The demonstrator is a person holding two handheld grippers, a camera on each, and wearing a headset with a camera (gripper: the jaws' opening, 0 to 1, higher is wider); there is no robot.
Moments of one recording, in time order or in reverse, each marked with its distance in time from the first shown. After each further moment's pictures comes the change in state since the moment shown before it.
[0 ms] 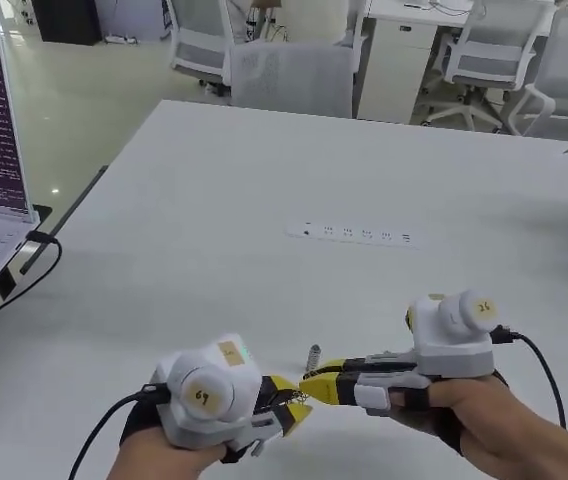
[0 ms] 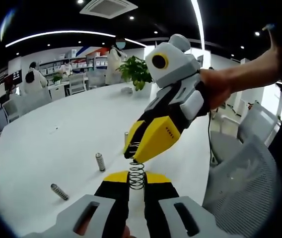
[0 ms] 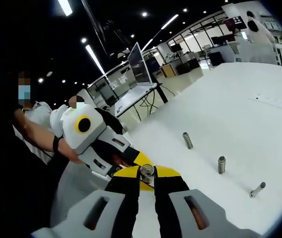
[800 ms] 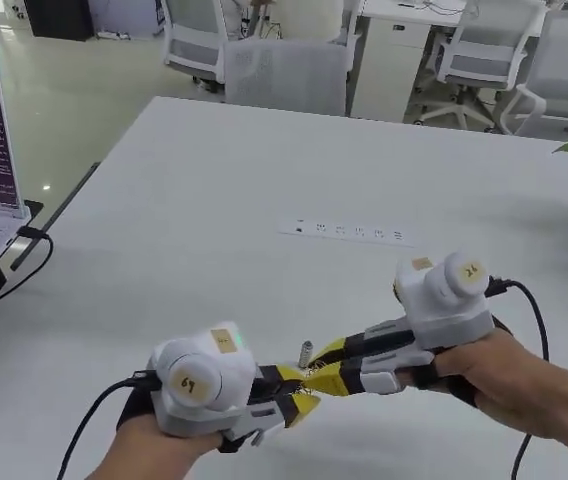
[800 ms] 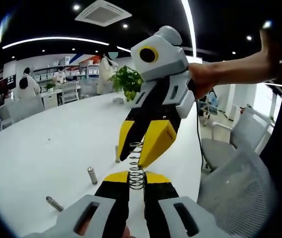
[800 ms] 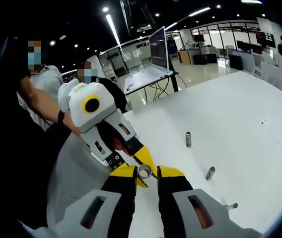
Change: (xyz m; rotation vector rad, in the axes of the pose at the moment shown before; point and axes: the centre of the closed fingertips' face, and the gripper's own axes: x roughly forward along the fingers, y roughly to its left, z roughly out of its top) left arm -0.003 -0.014 0.028 0.008 -0.090 -0.079; right arm -0.020 0.012 0.010 -0.262 0.229 0.017
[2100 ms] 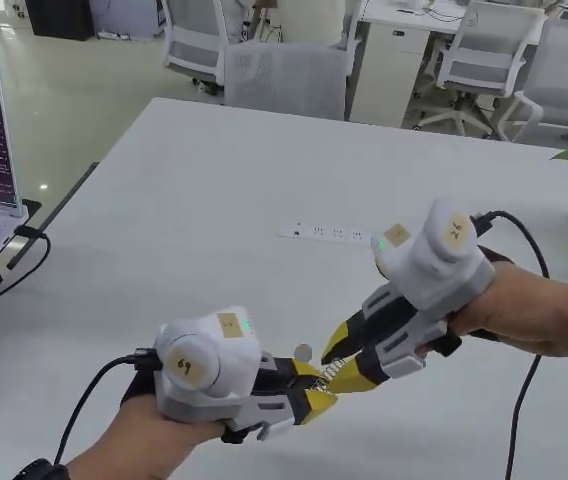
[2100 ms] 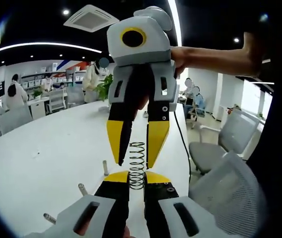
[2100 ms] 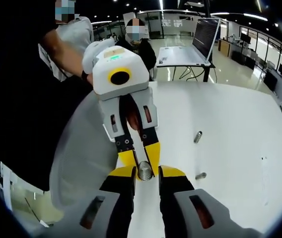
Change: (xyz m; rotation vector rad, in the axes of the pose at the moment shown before) left arm -0.001 -0.021 0.029 0.042 -0.044 -0.115; right arm -0.023 0.020 0.000 -0.340 0.325 0.122
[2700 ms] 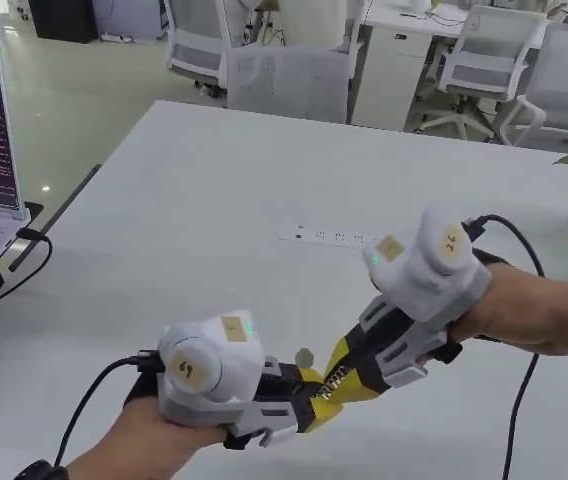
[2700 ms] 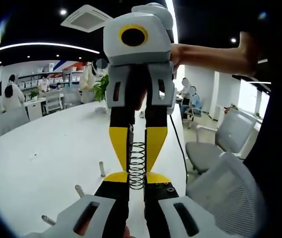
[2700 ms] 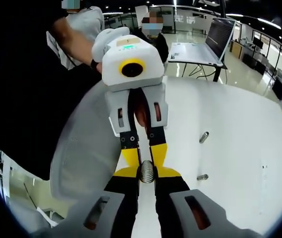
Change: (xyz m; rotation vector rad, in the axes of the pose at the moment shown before) left arm 0.001 -0.006 0.002 0.007 -0.001 -0.033; right arm 0.004 0.008 -0.004 -0.087 0.073 0.046
